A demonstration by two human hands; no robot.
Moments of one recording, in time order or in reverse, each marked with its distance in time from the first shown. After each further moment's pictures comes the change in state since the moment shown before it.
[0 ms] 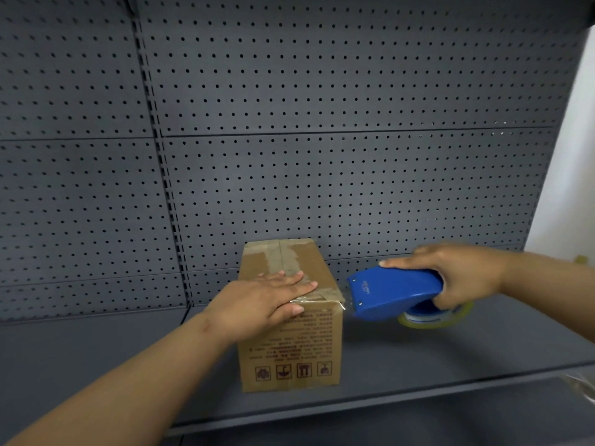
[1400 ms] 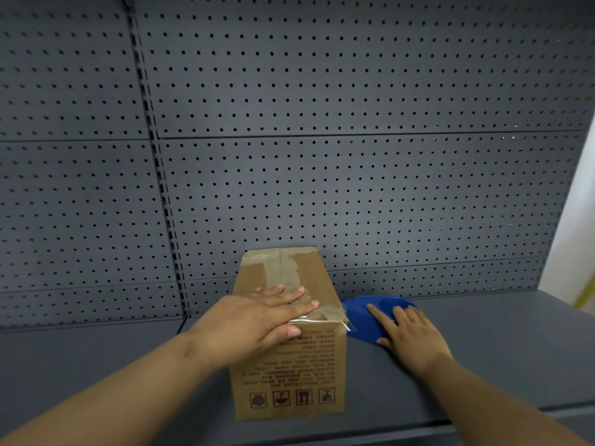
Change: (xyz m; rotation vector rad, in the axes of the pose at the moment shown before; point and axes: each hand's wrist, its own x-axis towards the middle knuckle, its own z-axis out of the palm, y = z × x) left_hand 0.002 -0.012 0.004 0.027 0.004 0.058; right_hand 0.088 0.009 0.176 -0.269 0.288 0.341
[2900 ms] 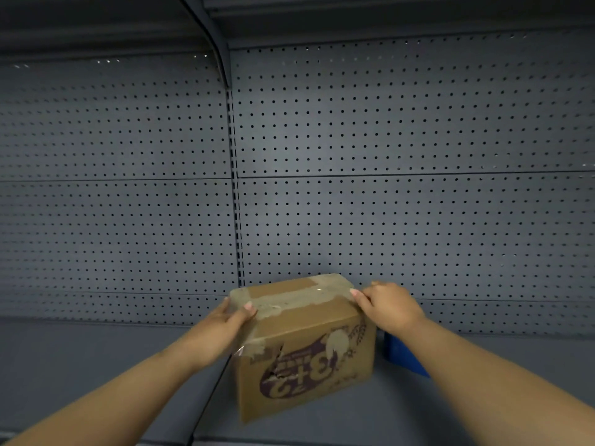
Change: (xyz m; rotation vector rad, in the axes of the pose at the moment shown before) left_hand -0.104 -0.027 -0.031 -0.666 0.128 -0.866; right_hand 0.052 -0.083 -0.150 0.463 0.093 -0.103
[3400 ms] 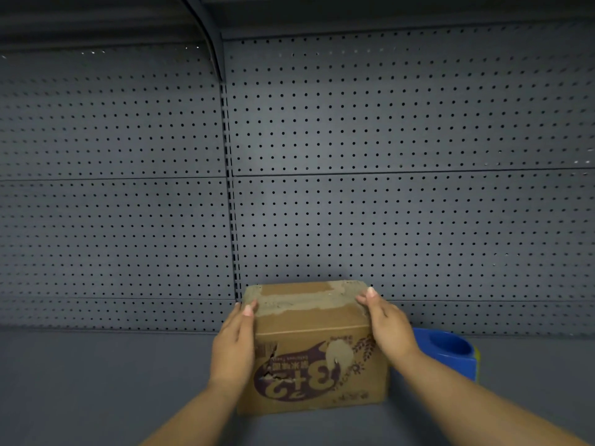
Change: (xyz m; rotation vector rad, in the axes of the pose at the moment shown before) left_hand 0.033 -0.007 0.065 -0.524 0.480 0.111; right_hand -0.013 -0.011 0.038 0.718 0.185 0.301
